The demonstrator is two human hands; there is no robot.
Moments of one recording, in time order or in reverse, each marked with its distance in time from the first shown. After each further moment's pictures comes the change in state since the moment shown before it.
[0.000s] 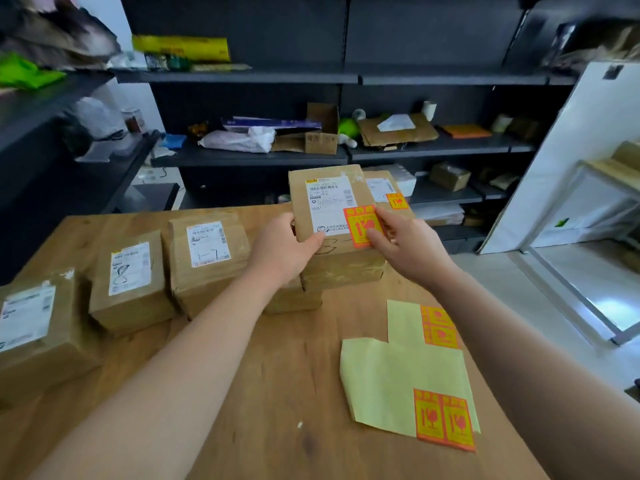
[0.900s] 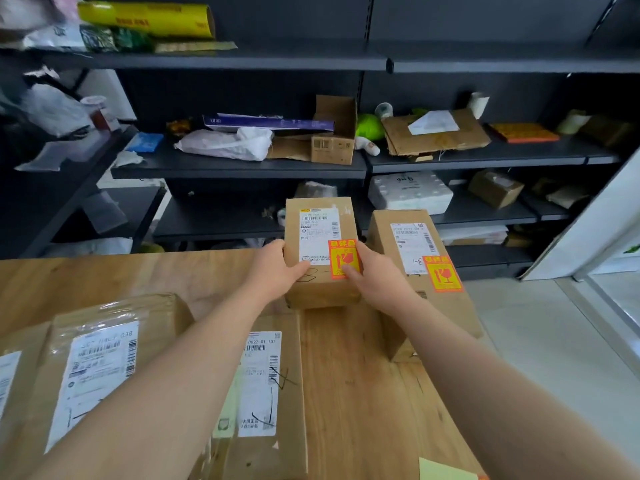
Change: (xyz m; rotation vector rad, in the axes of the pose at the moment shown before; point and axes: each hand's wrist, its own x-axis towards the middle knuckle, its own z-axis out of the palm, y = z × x) left_hand 0.312 -0.134 0.107 0.114 -0.065 -0.206; right_hand 0.288 0.135 0.171 0.155 -0.264 0.066
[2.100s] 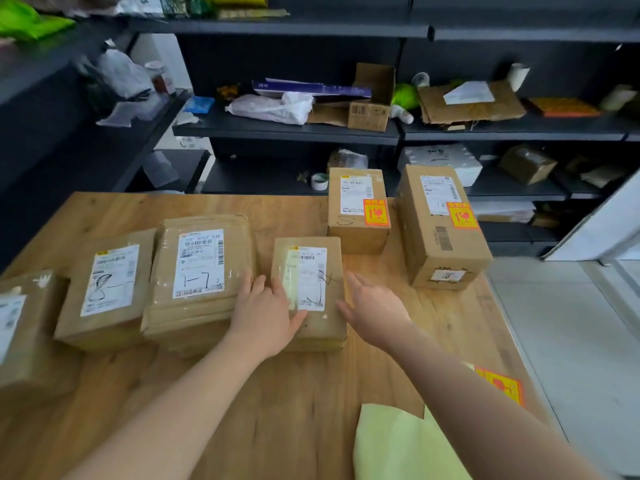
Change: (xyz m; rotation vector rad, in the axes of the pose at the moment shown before) left_hand -0.228 -0.067 -0.029 1.026 -0.128 0.025; right_hand -0.175 -0.065 0.067 -0.364 -0.186 -0.124
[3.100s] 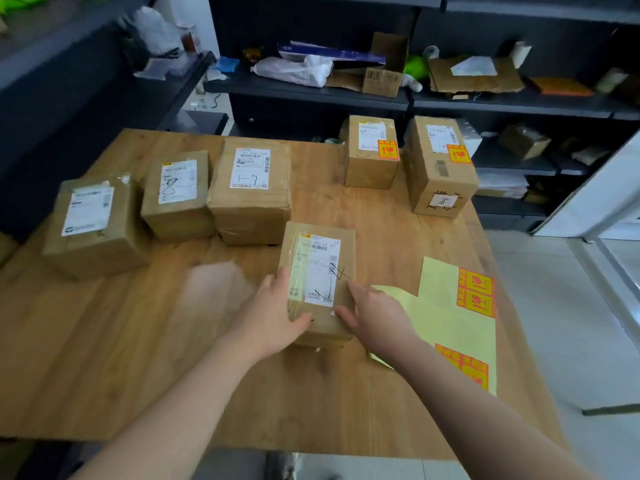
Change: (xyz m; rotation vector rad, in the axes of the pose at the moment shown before) left_hand -0.227 -0.007 0.030 -0.691 -0.001 -0.040; right_hand -0.210 -0.089 0.046 0.064 0.003 -0.024
